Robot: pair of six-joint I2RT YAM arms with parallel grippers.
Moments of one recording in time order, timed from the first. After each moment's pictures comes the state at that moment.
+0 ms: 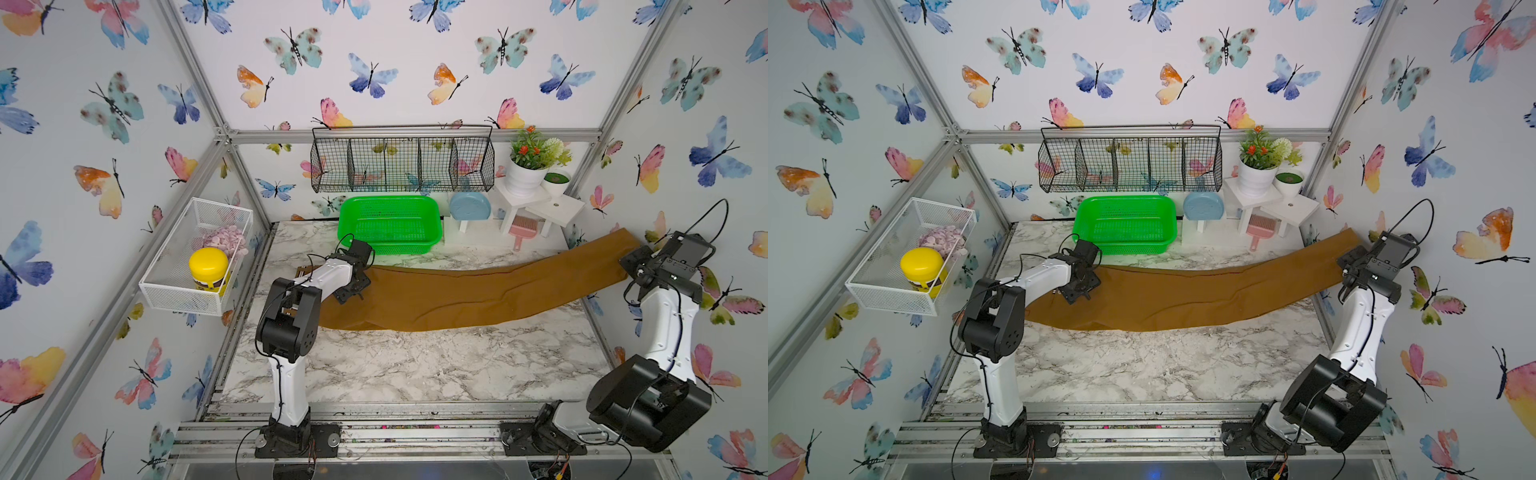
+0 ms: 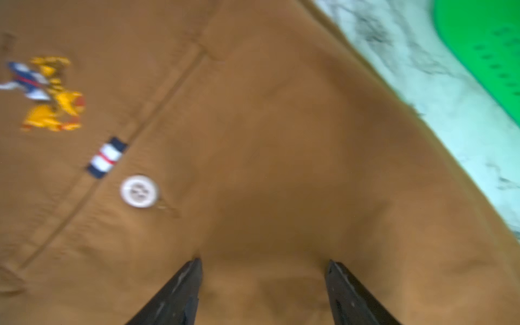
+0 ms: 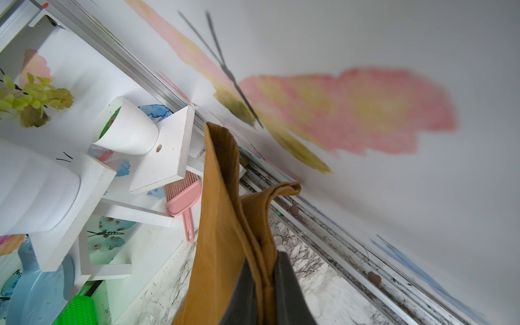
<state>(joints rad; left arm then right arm) -0.37 2.01 1.45 -0.67 -0.27 -1.02 -0.60 1.39 1.33 -0.49 -0.05 0.44</state>
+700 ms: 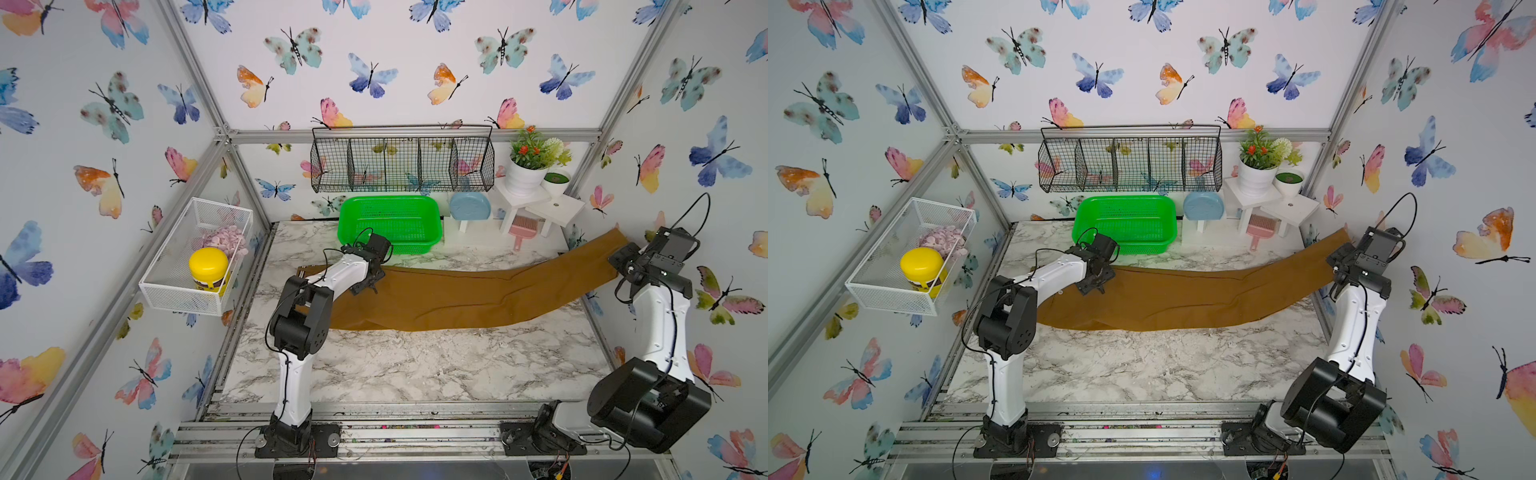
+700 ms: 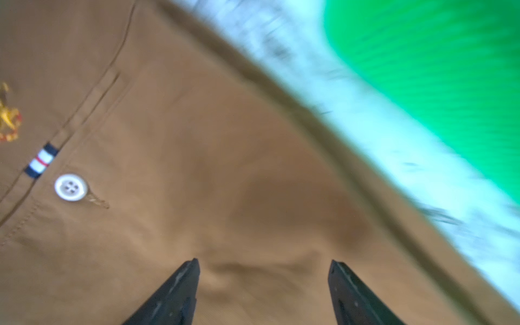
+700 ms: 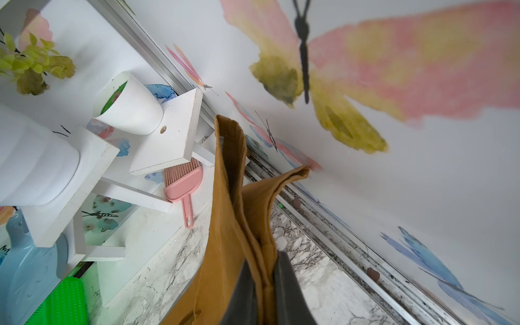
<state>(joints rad) -0.47 2.04 1.63 -0.71 -0.36 -1.00 -0.51 1.39 1.33 -0.51 -0.02 0.39</state>
